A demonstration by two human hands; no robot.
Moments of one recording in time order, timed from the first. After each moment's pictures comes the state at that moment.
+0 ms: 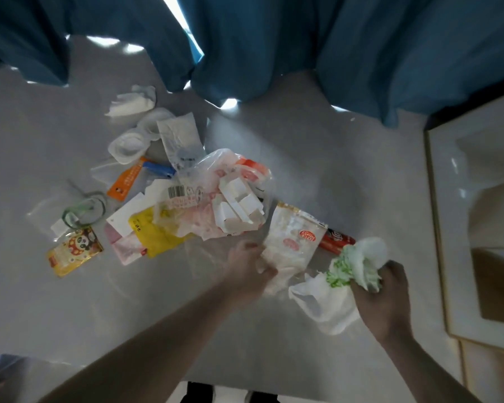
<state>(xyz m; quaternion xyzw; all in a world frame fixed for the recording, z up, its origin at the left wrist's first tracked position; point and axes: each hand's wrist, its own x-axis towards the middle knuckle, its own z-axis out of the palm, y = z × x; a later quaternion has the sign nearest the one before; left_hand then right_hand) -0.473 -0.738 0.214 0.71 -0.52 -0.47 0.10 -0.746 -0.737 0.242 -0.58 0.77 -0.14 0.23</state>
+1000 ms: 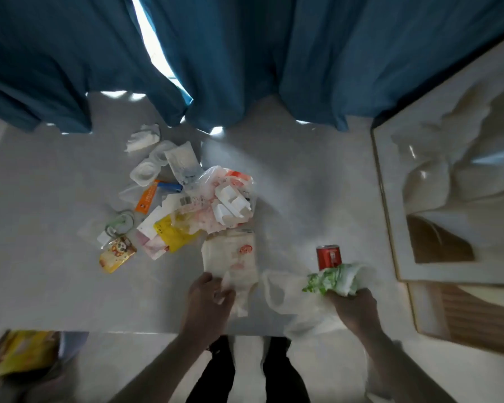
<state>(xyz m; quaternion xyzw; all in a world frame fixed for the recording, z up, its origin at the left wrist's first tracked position) -0.438 -0.595 0.373 0.76 -0.50 -0.37 0.19 -0.763 -0.631 0.349 -0.32 0.84 -0.10 0.43</state>
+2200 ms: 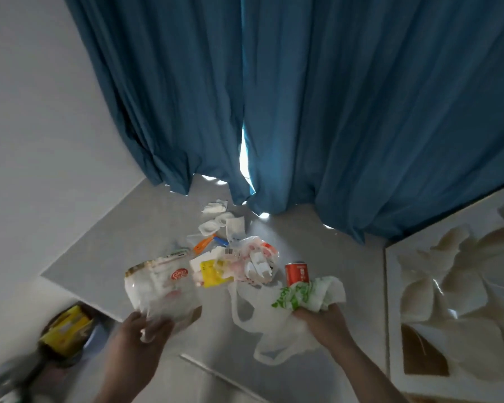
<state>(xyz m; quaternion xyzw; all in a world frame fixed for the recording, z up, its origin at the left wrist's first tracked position) -0.439 -0.429 0.609 0.84 -0.34 -0.12 0.41 -0.734 -0.644 0.554 -0.50 0.61 -0.21 0.58</state>
